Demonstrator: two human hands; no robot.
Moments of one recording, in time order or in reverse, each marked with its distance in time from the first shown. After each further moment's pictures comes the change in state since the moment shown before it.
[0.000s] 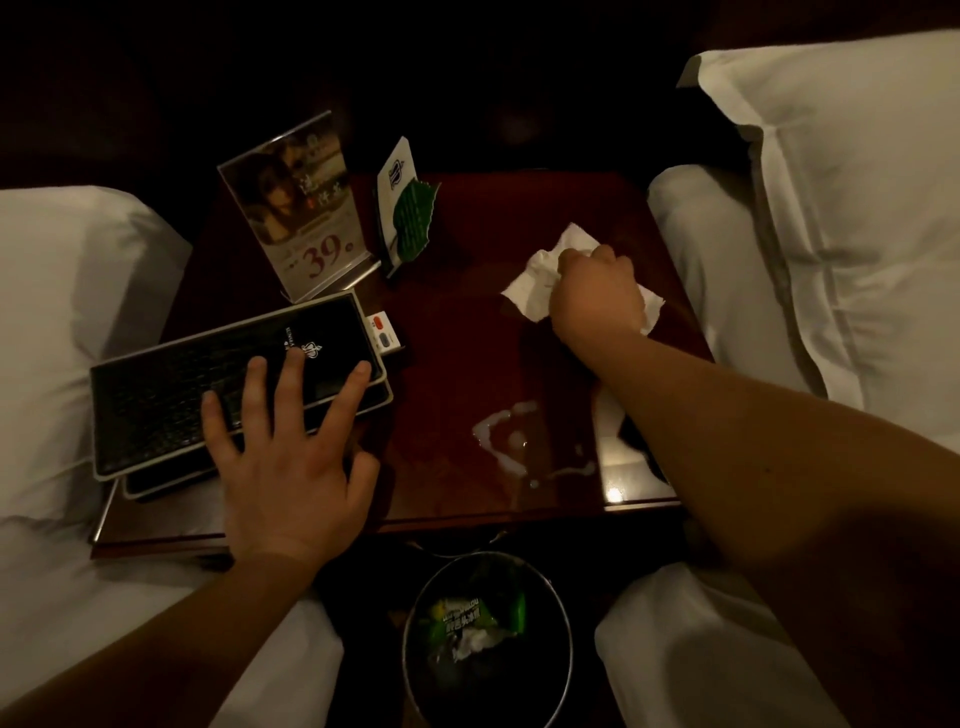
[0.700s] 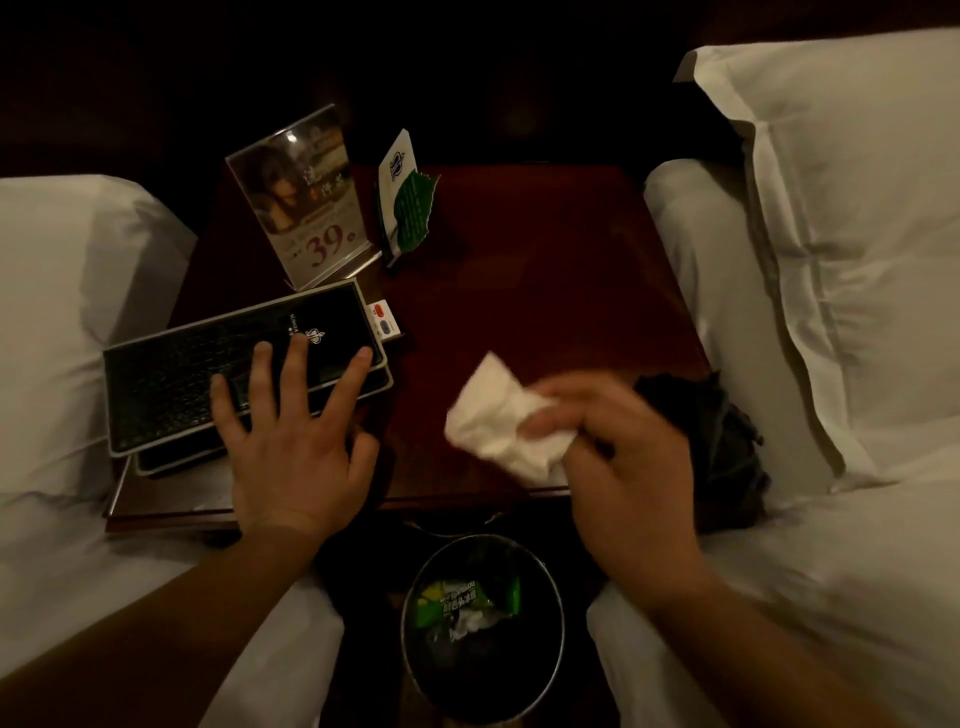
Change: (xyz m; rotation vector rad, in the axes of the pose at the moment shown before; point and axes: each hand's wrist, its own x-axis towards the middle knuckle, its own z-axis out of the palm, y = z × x) left_hand 0.005 0.001 -0.003 0.009 -0.017 -0.011; right_hand -0.189 0.010 -0.049 1.062 0.170 -0.337
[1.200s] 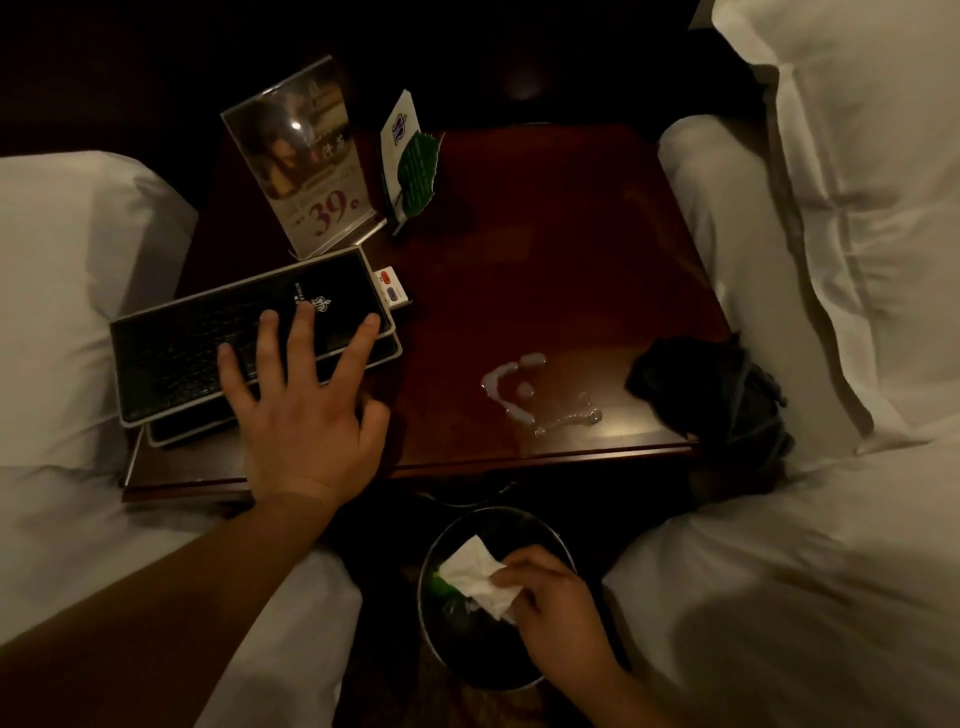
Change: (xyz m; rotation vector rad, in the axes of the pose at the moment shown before) left_hand 0.000 0.001 0.001 -0.009 0.016 -0.001; right_hand -0.161 0.120 0.066 -0.165 -0.455 0.506
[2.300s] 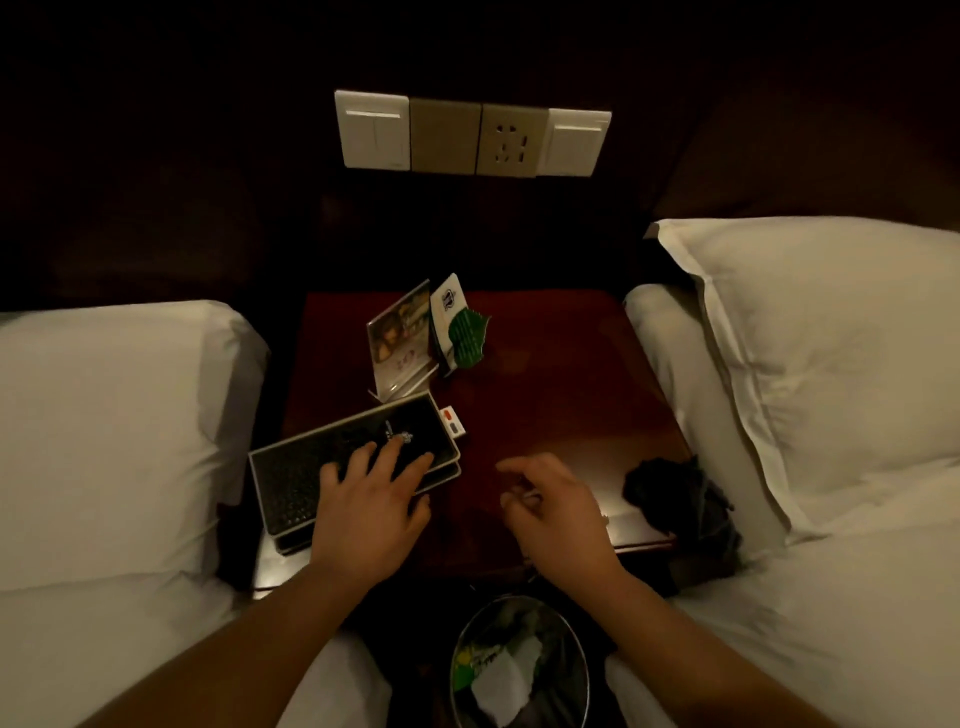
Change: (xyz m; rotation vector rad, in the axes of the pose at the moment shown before) left_hand 0.027 -0.044 -0.051 -0.057 -0.298 0.267; right_hand 0.056 -0.214 -0.092 -0.083 0.270 -0.203
